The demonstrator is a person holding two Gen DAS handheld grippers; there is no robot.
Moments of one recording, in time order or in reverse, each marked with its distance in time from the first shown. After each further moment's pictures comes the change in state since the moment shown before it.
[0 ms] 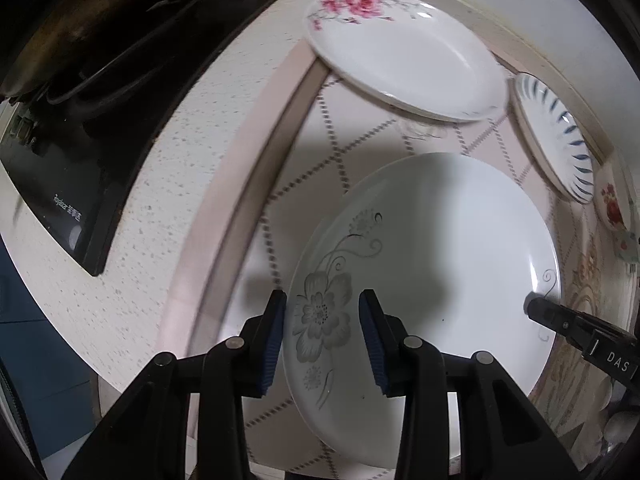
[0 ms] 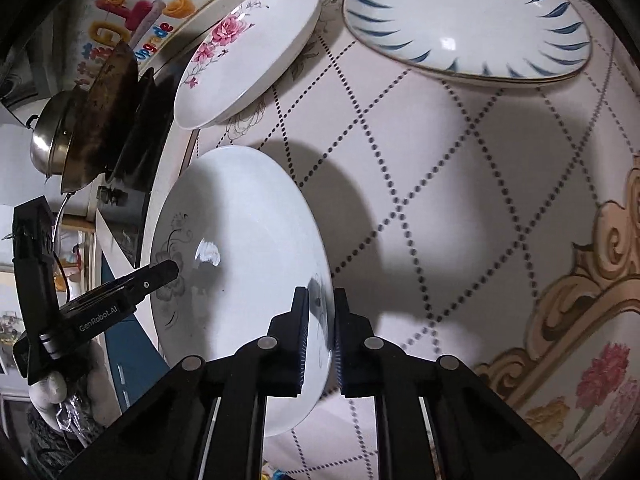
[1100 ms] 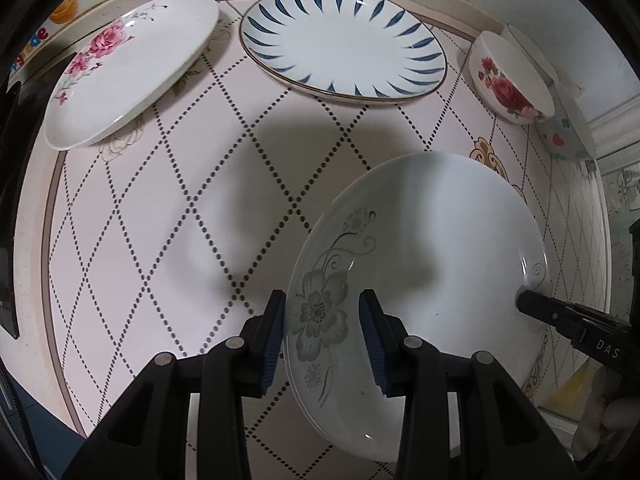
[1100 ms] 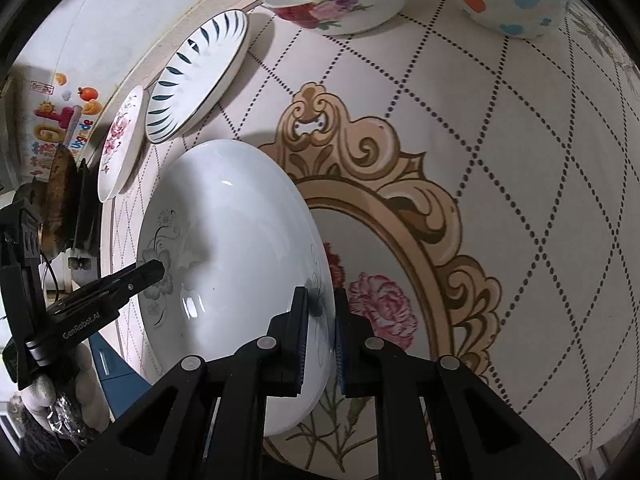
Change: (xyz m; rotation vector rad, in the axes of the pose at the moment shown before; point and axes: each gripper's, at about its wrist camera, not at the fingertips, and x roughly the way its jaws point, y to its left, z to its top) left arm 0.030 -0.190 -0.015 0.325 0.064 -0.107; right arm -0.122 -0.177 -0.086 0.283 -0.110 -0.112
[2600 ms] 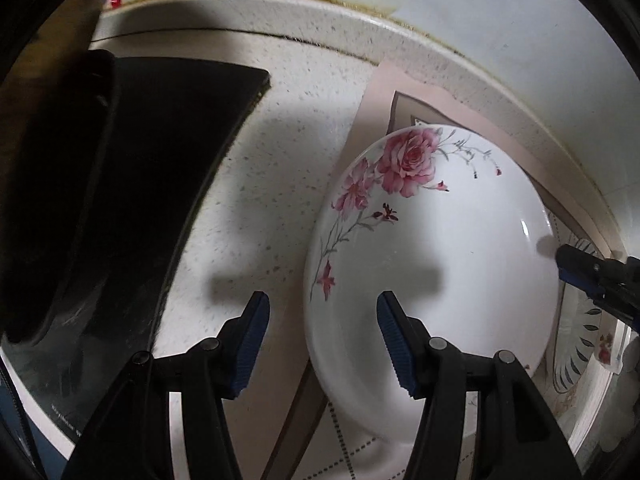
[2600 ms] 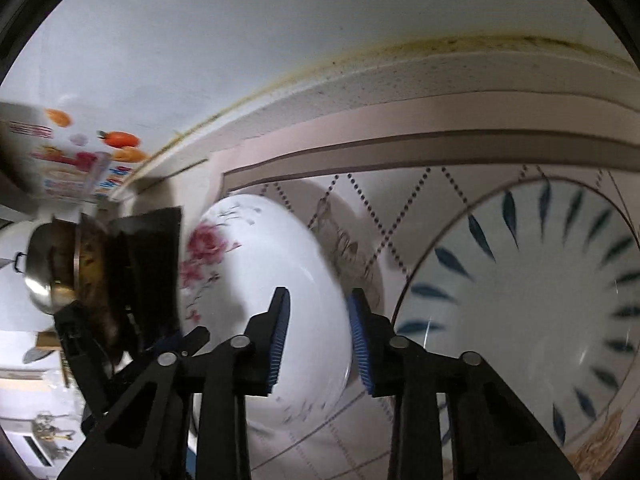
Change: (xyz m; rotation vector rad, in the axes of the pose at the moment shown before) left arm -0.005 0.259 0.145 -0.328 -0.094 0.039; right arm 0.126 0.276 0.253 -0.080 0.032 0.089
